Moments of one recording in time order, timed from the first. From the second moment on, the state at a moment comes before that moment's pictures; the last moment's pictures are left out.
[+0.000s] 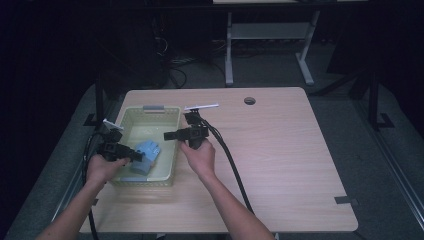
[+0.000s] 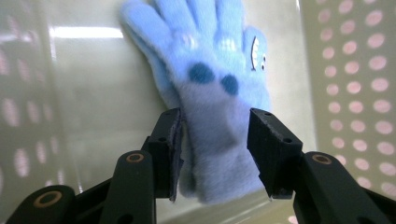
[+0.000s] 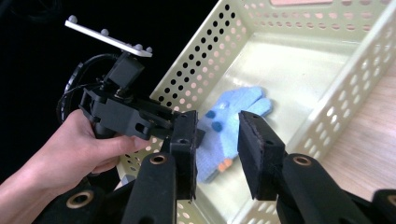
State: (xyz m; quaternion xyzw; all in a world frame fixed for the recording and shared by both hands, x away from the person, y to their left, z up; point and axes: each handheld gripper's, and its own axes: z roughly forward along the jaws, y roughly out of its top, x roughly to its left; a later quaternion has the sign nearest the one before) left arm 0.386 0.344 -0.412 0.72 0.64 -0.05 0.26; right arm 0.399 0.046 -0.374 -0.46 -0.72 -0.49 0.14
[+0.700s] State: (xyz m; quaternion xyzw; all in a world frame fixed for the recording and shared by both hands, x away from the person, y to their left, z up) left arm 0.395 0.336 -0.412 0.73 0.64 -0.06 0.25; right arm 0.395 0.007 -0.377 -0.47 -0.70 -0.51 0.14
